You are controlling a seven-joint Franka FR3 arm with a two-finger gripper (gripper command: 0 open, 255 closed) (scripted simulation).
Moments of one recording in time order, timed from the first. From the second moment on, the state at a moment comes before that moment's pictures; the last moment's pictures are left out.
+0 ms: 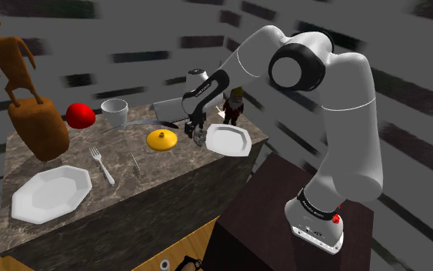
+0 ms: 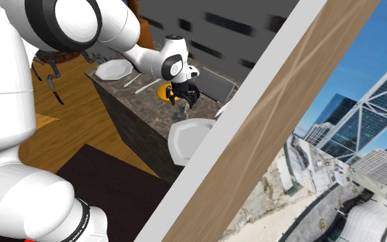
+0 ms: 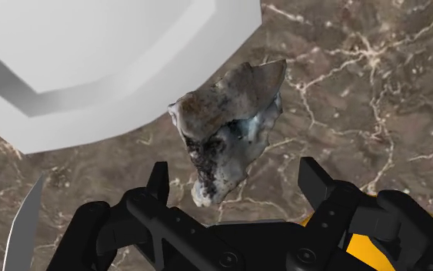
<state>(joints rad) 0.19 0.61 -0.25 -1.92 0.11 2.47 -0.20</state>
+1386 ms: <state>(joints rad) 0.18 0.64 -0.24 -1.91 0.12 2.50 -0.21</state>
